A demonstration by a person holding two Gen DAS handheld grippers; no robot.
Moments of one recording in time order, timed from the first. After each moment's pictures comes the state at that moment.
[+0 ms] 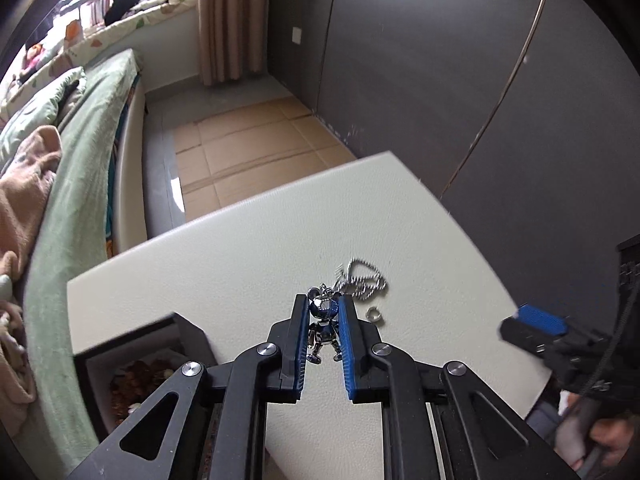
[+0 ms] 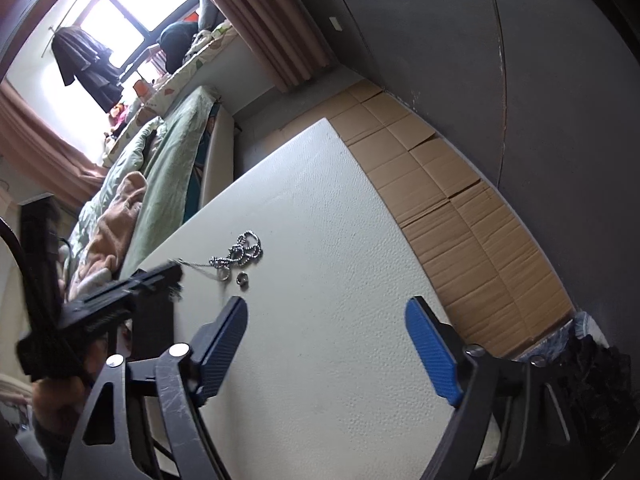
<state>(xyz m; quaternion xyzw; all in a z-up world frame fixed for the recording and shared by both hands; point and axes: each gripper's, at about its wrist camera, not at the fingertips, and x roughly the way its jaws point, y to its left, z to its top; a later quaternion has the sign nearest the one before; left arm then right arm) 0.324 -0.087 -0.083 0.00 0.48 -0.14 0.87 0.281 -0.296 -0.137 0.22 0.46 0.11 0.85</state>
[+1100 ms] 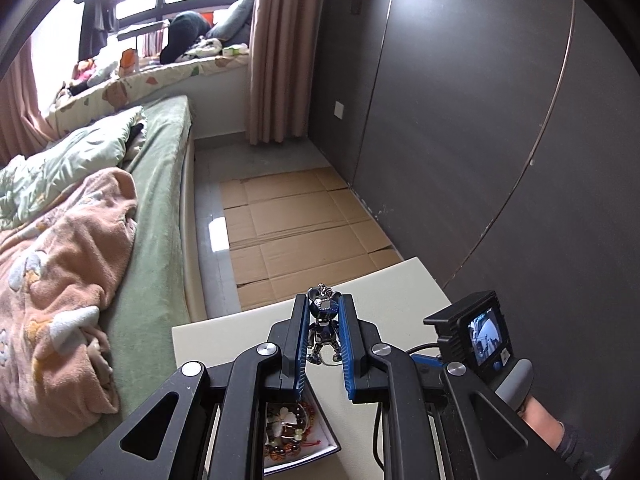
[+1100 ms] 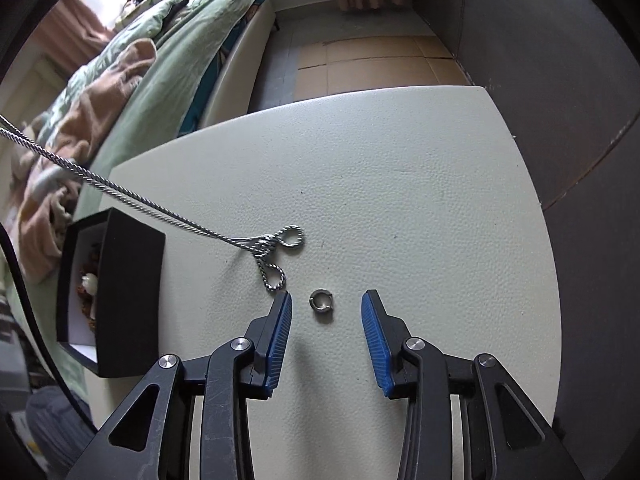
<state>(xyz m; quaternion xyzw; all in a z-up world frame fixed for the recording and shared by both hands) 0.297 -0.016 0.034 -0.03 0.39 -0.09 0.92 0.355 -0.174 -0.152 0.01 0.57 0.17 0.80</state>
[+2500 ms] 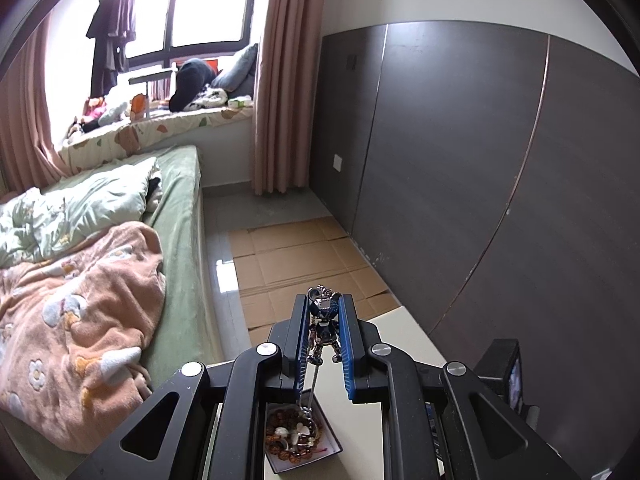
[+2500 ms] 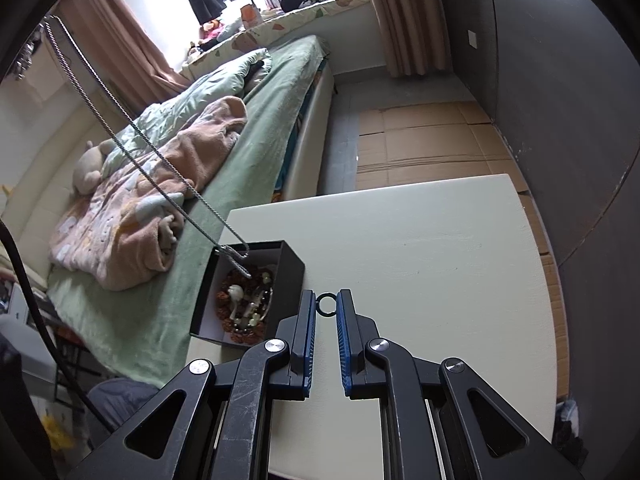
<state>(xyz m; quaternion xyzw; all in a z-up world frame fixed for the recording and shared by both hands) 0.257 0.010 0.123 -0.03 0.32 -0.09 0.94 0.283 -0.160 -0.040 0.06 0.47 0.26 0.85</state>
